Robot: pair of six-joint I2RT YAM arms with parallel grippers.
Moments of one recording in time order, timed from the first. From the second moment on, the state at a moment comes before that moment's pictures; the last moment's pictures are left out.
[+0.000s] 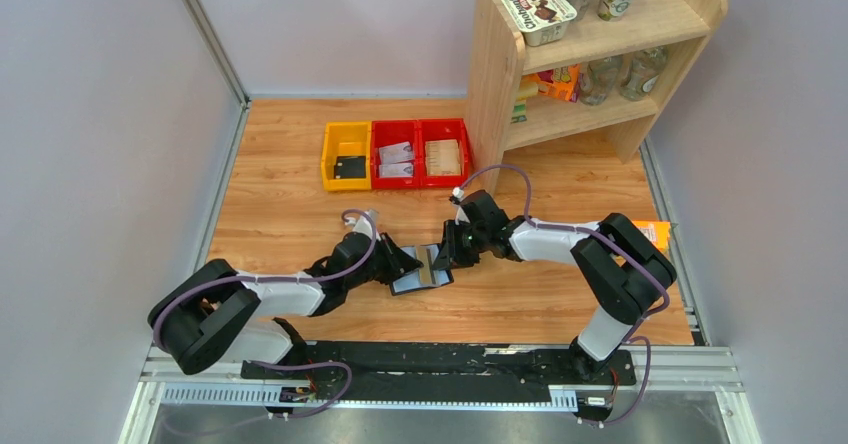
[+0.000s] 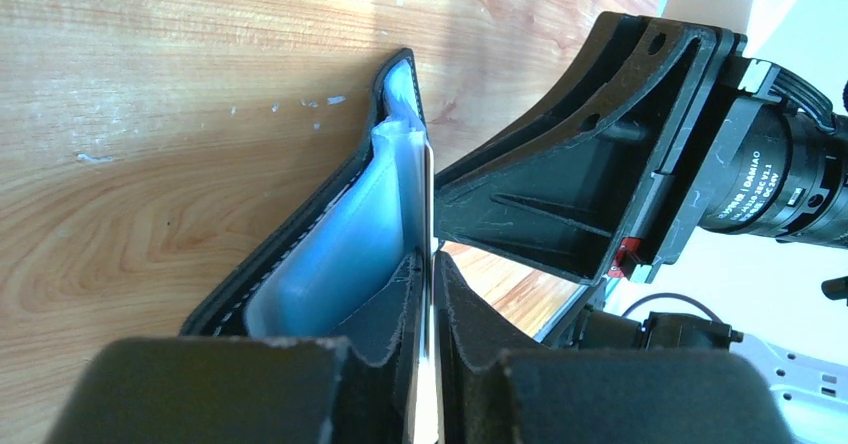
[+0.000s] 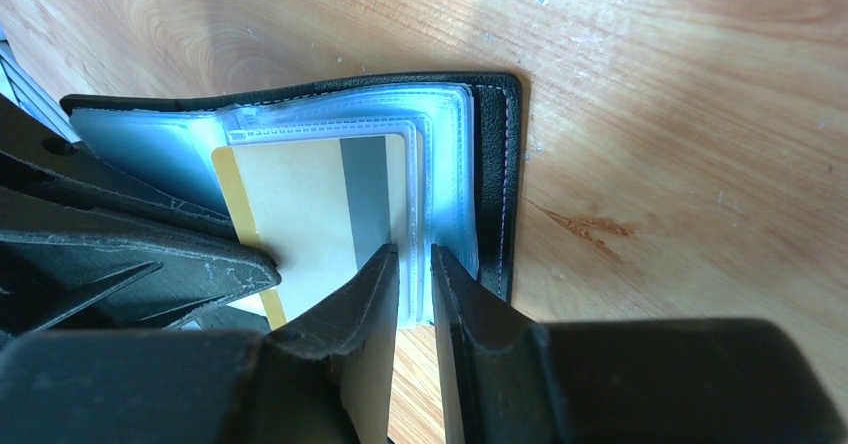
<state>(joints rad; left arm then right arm) -0.76 1.32 0.27 0.58 0.10 -1.14 0.71 1.68 0.79 -0.01 -0.39 0.70</state>
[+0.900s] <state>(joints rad) -0.78 0.99 0.21 0.15 -0.03 -1.23 0.71 1.70 0.79 0.02 -0.43 0.74</state>
